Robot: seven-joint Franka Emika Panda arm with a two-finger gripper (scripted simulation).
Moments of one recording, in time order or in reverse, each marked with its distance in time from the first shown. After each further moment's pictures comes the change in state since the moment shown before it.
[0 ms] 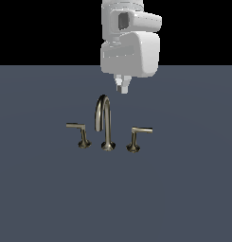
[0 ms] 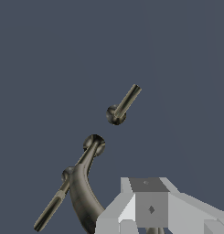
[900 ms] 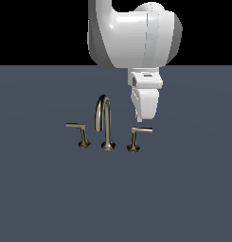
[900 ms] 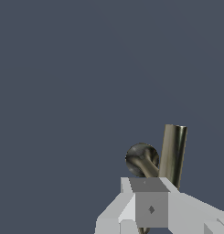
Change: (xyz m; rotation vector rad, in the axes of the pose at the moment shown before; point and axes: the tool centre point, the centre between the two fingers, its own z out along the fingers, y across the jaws) arm 0.081 -0.022 0.110 0.013 -0.014 0.476
